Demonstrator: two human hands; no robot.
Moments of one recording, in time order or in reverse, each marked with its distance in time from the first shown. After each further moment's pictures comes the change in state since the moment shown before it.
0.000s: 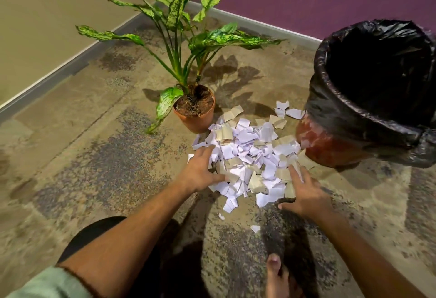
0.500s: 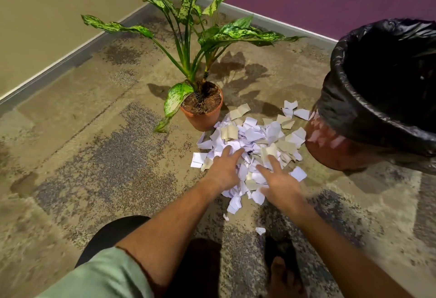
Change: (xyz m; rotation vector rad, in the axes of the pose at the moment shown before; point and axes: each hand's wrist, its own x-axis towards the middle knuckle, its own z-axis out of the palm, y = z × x) left_hand 0.030 0.026 0.033 0.068 -0.089 0.045; right_hand 0.023 -0.072 -0.003 -0.065 0.118 -0.258
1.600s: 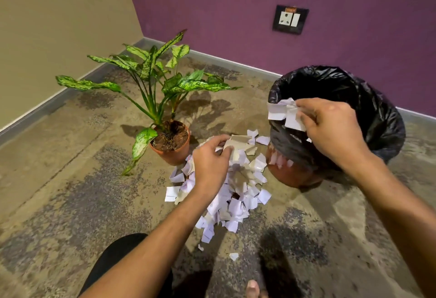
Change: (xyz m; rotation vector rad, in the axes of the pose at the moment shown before) left_hand -0.040 0.124 -0.084 -0.725 0.731 0.114; right_hand -0.069 0.076 -0.257 0.230 0.845 0.000
